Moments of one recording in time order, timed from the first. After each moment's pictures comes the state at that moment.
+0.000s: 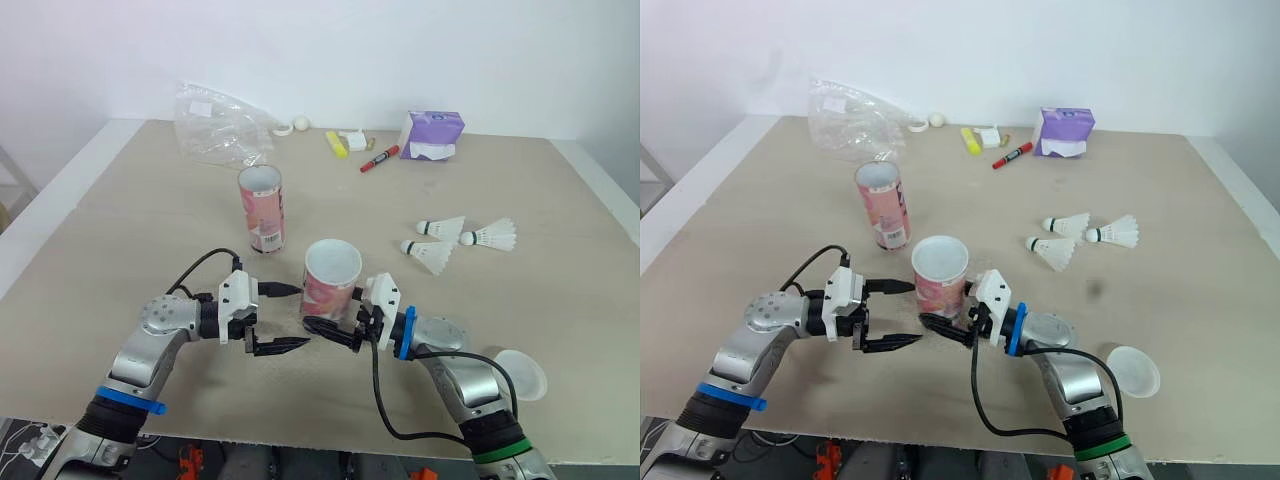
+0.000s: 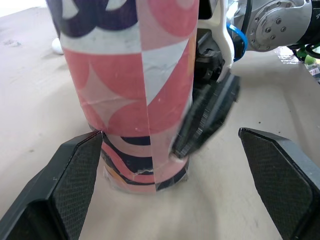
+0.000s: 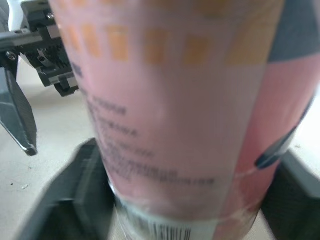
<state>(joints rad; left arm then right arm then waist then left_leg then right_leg) -0.29 0.50 -0.16 -0.02 -0.35 0.07 -1.19 -0.23 -0.32 0.20 -0.03 0.27 0.11 0.91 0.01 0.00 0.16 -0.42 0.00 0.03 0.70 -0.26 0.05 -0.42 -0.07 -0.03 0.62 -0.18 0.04</state>
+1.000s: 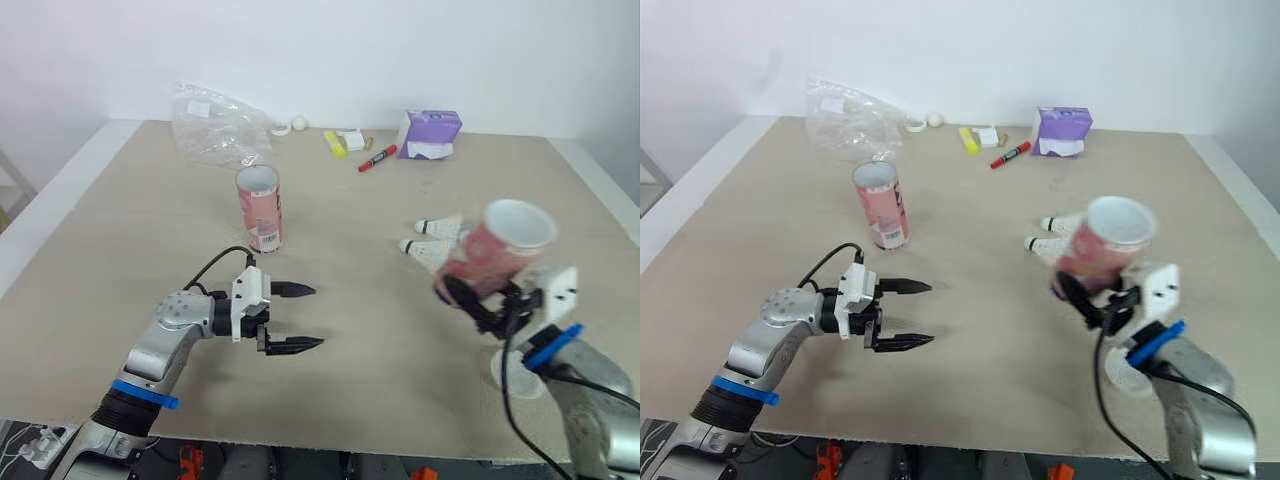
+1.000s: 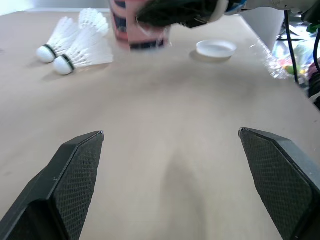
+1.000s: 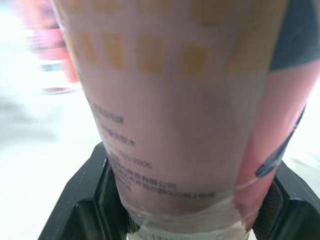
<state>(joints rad) -0.33 0.45 -0.20 -0.03 -0.37 0.13 -1.20 0.10 -0.48 -0.45 -0.36 0.51 0.35 0.58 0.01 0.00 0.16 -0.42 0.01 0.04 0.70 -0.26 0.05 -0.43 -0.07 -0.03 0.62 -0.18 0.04</state>
